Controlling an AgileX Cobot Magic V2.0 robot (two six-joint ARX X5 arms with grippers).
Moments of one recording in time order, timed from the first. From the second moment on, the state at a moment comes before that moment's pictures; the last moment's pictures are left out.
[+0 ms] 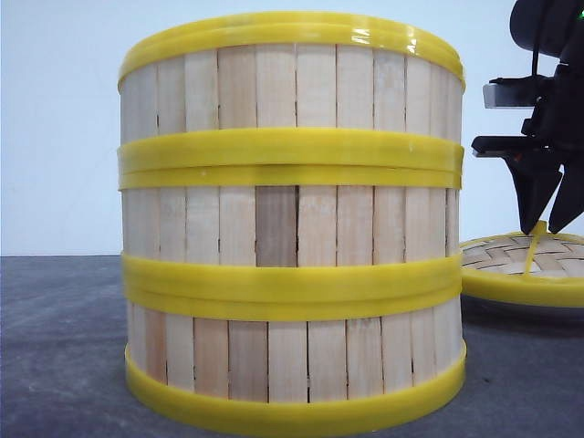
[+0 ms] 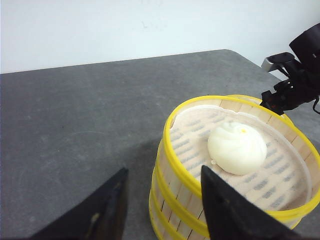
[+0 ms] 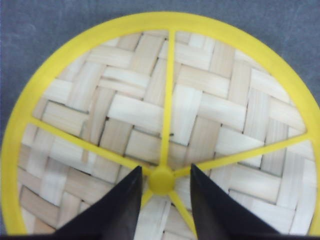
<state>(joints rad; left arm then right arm) -0.53 0.46 0.91 -0.72 0.04 -0.12 0.17 1.51 1.04 -0.53 0.02 0.13</state>
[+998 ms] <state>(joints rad) -0.53 0.46 0.91 -0.72 0.04 -0.12 0.16 1.45 1.06 -0.60 0.00 0.13</state>
